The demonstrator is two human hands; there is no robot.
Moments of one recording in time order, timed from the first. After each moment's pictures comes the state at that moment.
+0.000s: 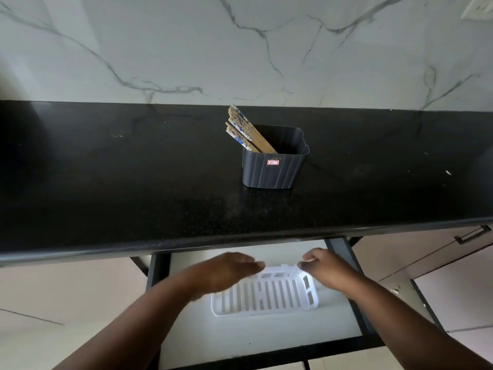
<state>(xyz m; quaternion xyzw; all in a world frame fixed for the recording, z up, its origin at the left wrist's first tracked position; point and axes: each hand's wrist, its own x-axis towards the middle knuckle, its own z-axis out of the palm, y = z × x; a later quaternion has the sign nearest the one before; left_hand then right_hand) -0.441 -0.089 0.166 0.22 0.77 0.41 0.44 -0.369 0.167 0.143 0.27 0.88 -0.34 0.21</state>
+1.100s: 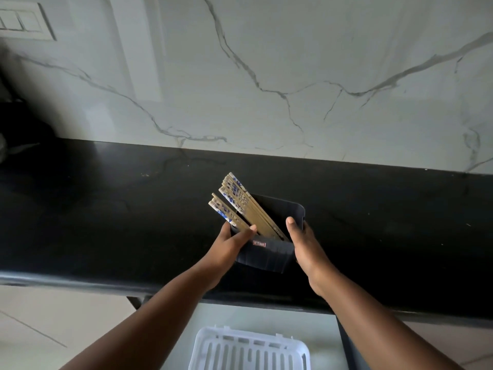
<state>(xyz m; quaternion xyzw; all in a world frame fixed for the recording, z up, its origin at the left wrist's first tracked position) -0.525 -0.010 0.202 0.02 0.67 0.72 0.17 -0.495 0.167 0.218 0.19 0.75 -0.63 0.01</state>
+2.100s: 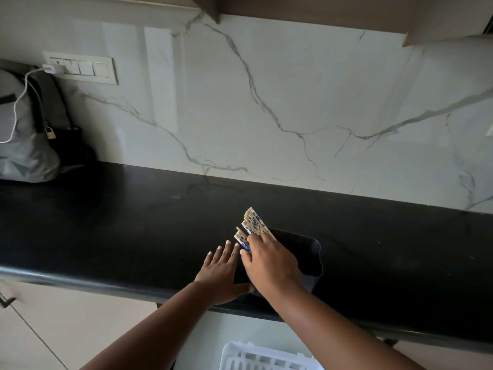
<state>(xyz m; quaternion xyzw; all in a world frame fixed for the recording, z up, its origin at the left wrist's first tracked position) -0.515 -0.100 0.181 0.17 0.97 0.12 0.08 -0.465 0.028 0.262 -0.09 0.97 -0.08 -0.22</state>
